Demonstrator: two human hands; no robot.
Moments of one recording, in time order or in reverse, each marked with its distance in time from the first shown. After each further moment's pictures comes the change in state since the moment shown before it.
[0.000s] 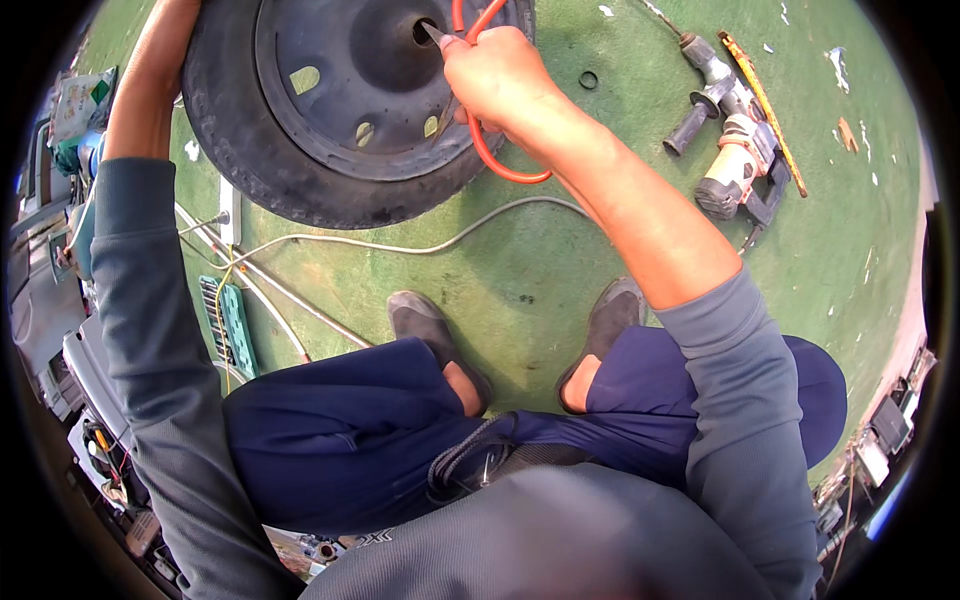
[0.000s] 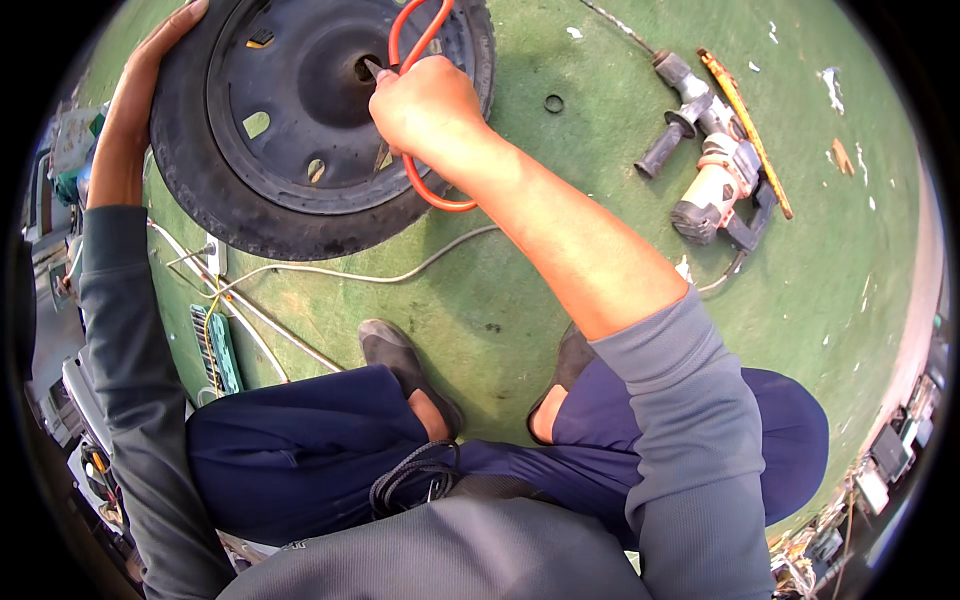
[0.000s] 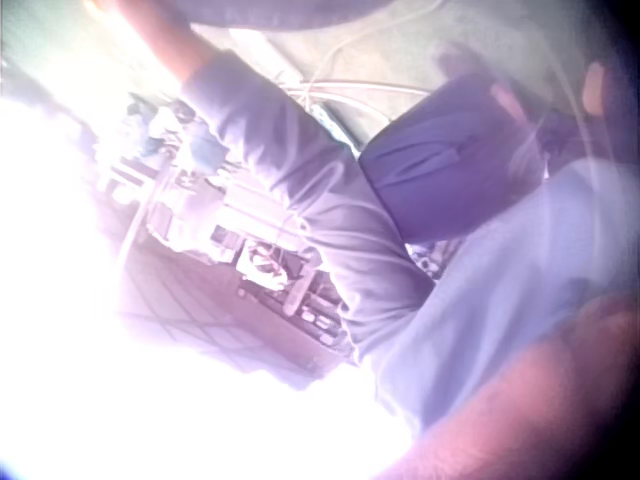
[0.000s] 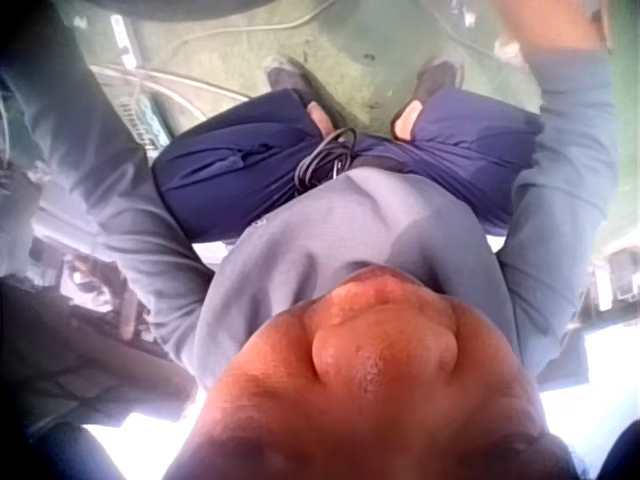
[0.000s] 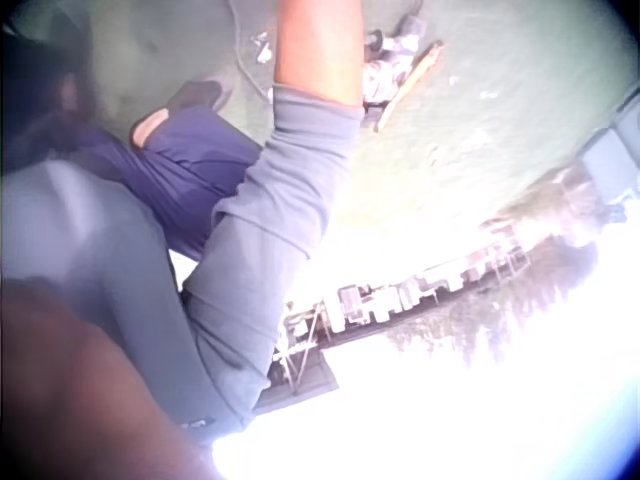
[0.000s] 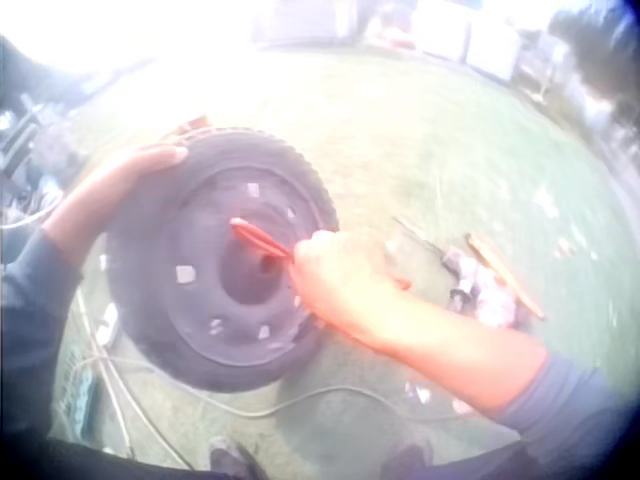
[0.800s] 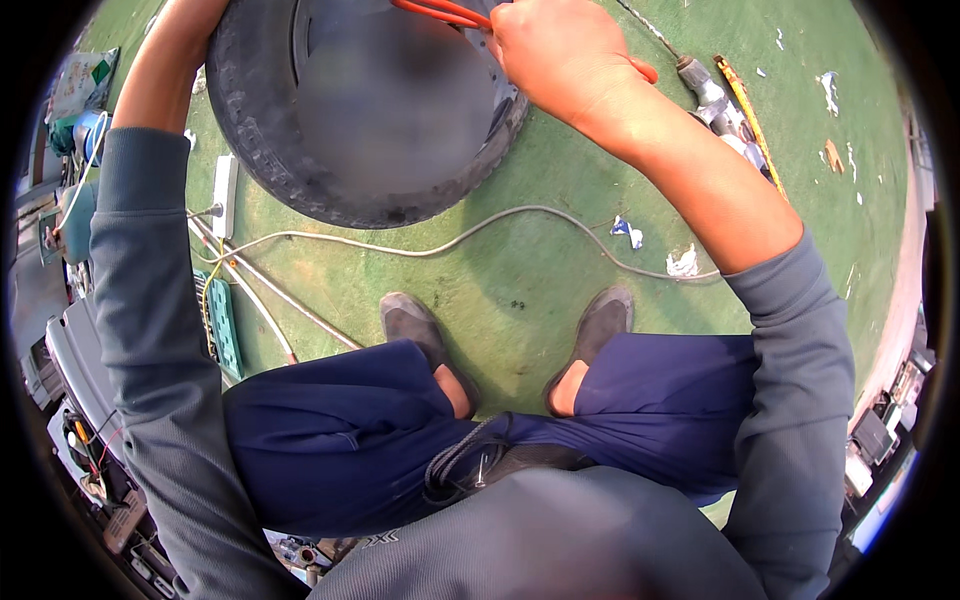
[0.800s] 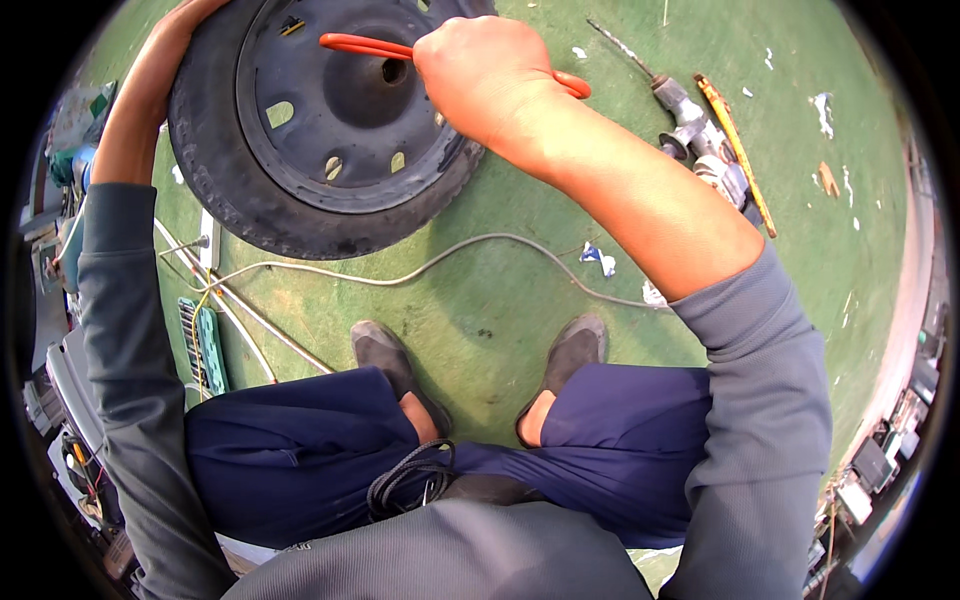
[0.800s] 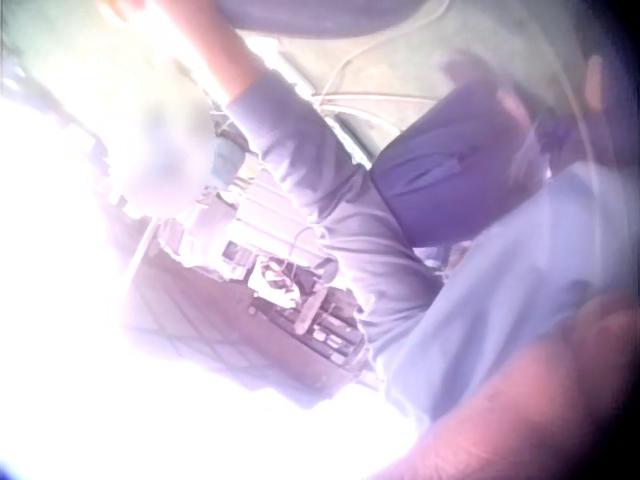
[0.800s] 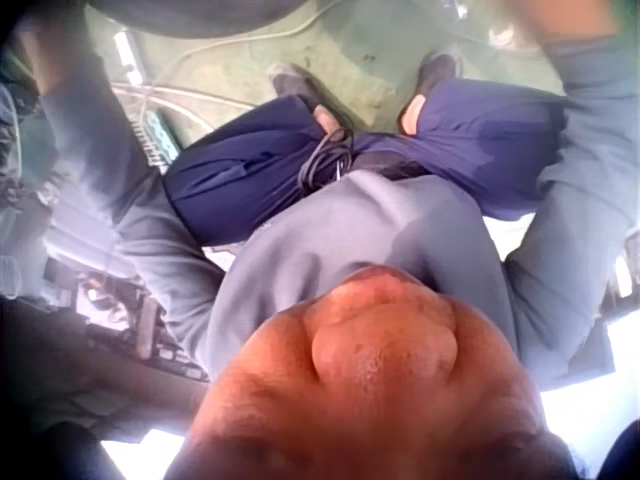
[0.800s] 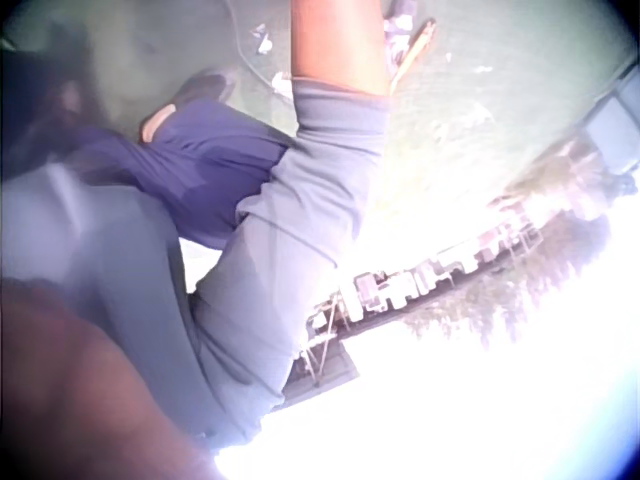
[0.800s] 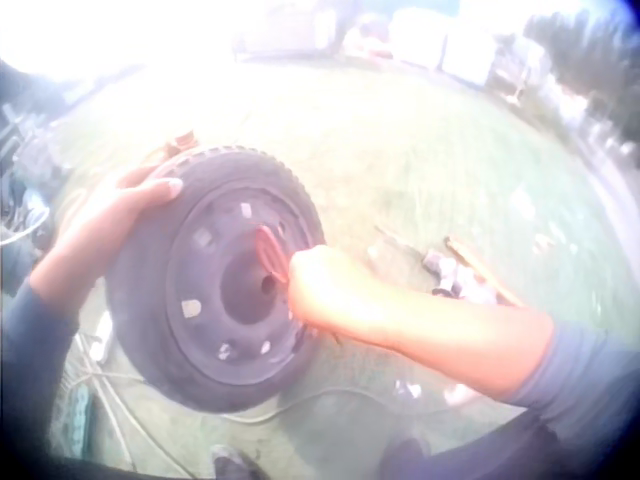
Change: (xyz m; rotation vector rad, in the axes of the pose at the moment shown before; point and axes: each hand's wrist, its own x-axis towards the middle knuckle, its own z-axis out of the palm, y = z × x) left_hand -0.060 -0.016 -0.007 0.188 0.085 0.152; right_hand 0.003 -0.020 -0.054 -1.141 0.144 -0.619
